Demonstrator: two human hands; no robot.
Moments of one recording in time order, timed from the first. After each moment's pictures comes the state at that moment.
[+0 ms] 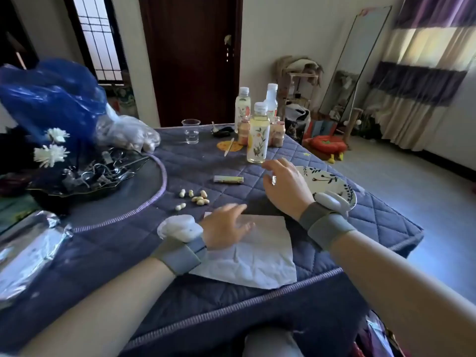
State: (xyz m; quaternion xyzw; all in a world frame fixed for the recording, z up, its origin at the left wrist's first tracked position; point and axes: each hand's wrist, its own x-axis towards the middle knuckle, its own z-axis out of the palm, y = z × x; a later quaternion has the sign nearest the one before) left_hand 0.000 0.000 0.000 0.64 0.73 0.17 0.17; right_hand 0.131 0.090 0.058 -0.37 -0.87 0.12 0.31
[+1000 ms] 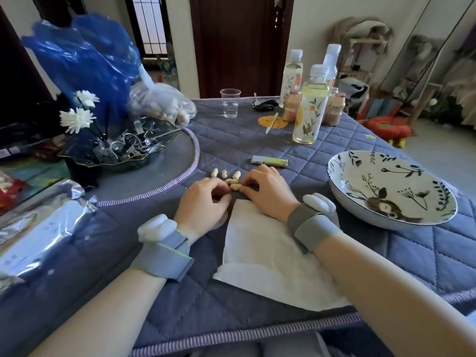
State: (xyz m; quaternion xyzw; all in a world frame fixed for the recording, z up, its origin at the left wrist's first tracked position) left_hand -0.070 -0.016 -0.026 0.49 0.78 0.39 -0.01; right_hand 0.034 0.104 -0.017 -0.28 -0.92 0.20 0.19
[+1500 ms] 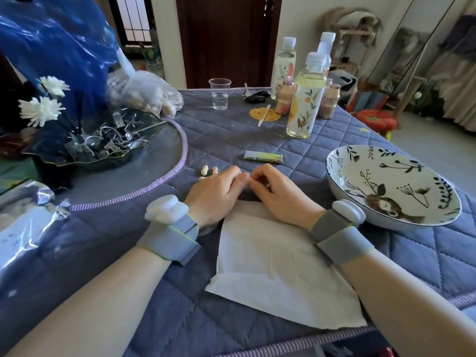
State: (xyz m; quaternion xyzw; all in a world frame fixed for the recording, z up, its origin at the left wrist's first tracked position) left_hand -0.061 0.018 -0.011 0.58 0.76 0.29 0.07; right_hand 0.059 0.110 -0.017 -0.22 -0.89 0.32 0.23
